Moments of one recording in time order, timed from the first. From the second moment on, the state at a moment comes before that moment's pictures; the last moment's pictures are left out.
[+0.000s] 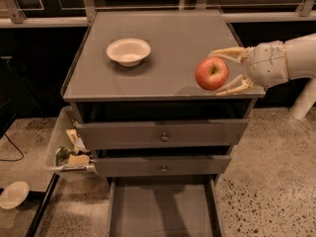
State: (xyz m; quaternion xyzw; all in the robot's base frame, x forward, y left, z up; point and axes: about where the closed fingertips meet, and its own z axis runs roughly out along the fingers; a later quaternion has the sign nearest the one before) arm 0.563 -0.169 0.907 -0.72 0.47 0.08 0.50
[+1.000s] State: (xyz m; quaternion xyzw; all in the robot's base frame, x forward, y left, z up) arm 0.652 -0.177 0.908 -0.67 0.53 0.12 0.50
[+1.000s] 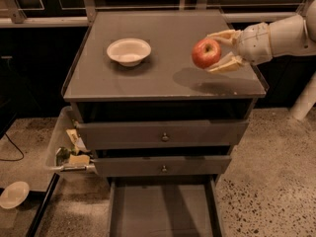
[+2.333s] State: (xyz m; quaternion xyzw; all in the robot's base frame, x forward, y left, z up) arm 0.709 -0.187 0.860 -0.60 0.62 0.19 0.46
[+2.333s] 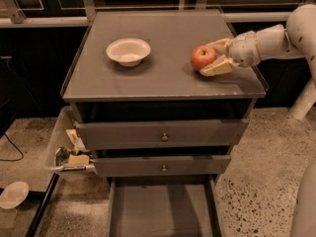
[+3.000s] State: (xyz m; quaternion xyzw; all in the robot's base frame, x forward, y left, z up) arm 0.709 -0.185 0.859 -0.60 0.63 0.19 0.46
